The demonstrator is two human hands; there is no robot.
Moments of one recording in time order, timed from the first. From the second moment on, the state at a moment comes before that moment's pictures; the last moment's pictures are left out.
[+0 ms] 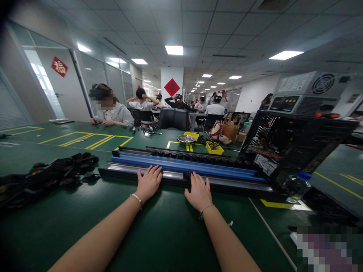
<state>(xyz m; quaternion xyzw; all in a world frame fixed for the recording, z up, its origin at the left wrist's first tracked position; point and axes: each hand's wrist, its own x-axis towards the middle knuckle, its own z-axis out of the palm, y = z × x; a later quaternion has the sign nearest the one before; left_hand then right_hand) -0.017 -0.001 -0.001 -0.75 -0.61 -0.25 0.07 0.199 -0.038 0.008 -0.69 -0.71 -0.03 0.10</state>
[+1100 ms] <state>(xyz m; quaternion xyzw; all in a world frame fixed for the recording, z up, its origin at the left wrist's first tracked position) 0.000 -0.007 -0.005 -0.81 -0.53 -0.22 0.08 0.188 -0.037 0.004 -0.68 -0.72 -0.06 0.12</state>
